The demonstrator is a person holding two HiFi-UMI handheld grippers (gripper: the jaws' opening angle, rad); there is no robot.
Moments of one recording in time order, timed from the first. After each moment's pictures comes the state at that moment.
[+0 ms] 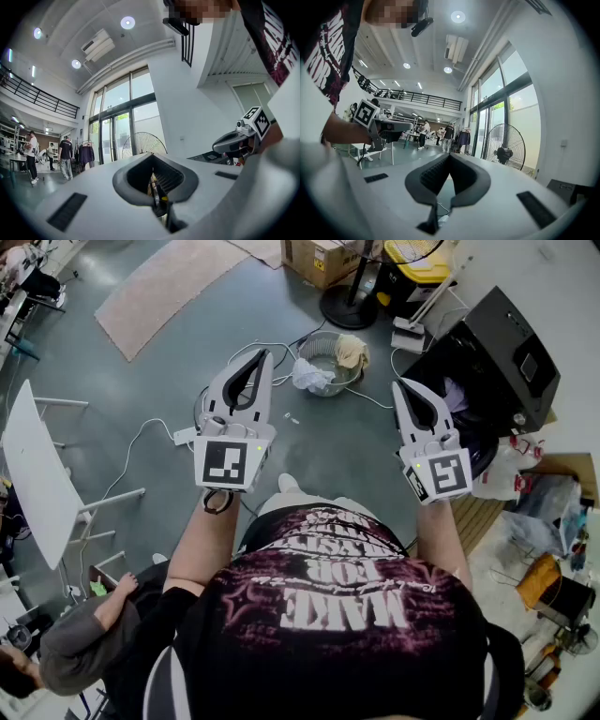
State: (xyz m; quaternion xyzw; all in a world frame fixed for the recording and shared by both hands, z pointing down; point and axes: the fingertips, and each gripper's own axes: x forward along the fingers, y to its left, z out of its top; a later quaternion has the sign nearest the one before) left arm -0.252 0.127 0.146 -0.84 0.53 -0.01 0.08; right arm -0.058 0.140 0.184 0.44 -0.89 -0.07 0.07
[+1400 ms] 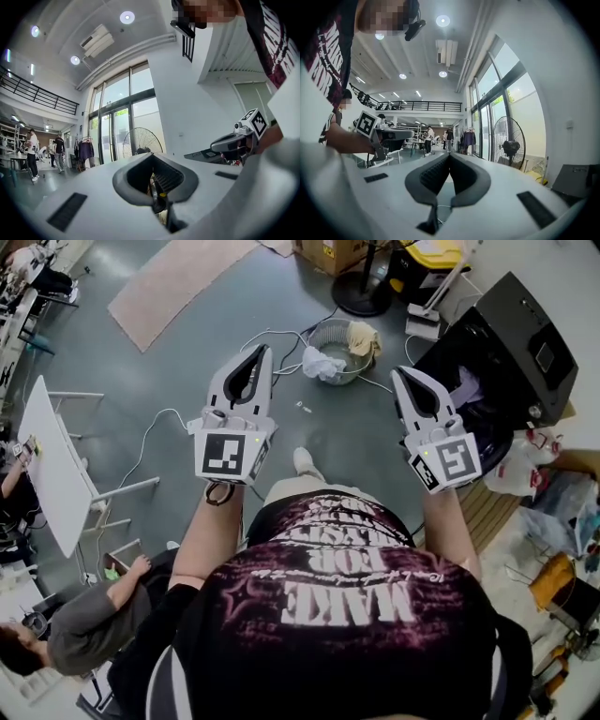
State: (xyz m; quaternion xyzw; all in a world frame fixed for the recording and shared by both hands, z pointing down) left arm -0.225 0.120 0.164 -0.85 0.53 -0.03 0.07; right arm -0.035 0.132 0.200 0.42 -0.91 -0.01 0.03
